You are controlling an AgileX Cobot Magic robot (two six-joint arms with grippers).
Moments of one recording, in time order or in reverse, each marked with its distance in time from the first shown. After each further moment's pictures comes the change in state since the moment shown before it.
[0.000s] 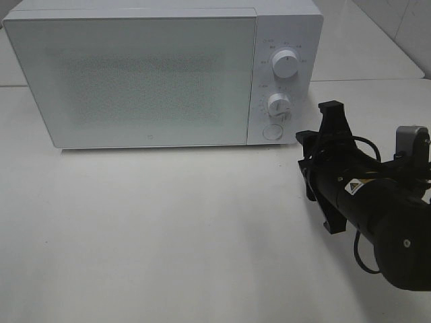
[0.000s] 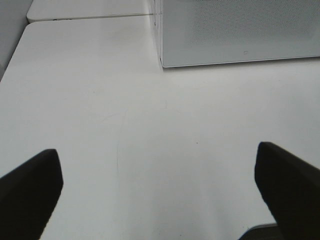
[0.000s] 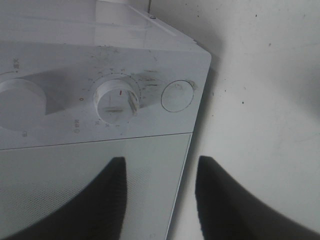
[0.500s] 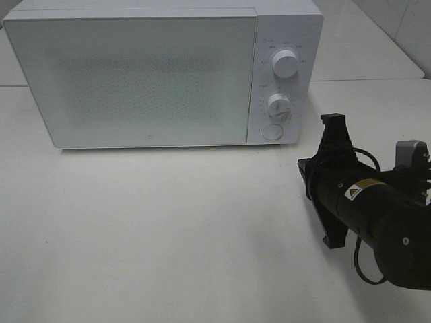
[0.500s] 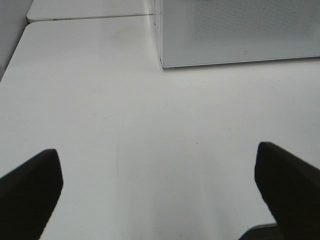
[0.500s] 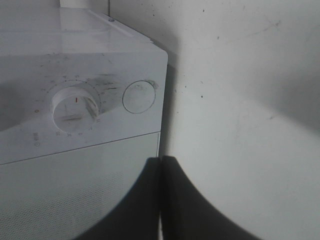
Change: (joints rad) left arm 0.000 0.000 0.000 0.000 0.000 0.000; right arm 0.000 0.000 -0.001 0.046 0.101 0.060
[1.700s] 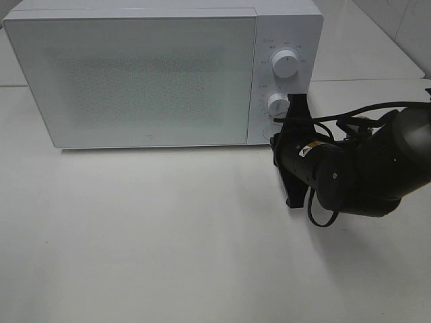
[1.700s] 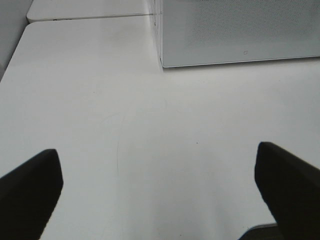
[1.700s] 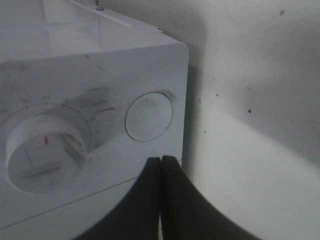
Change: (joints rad) left arm 0.000 0.000 0.000 0.000 0.000 0.000; right arm -0.158 0.231 -0.311 -0.153 0.131 0.056
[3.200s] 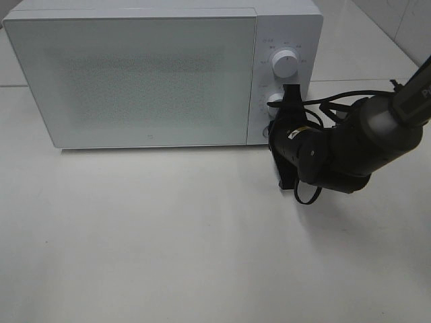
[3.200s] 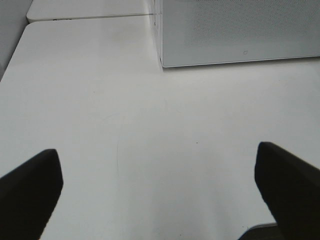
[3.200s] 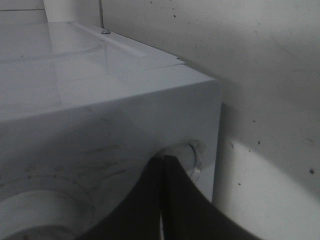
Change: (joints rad) left arm 0.000 0.000 0.000 0.000 0.000 0.000; right arm -0.075 0.138 -0.194 0.024 0.031 -0.043
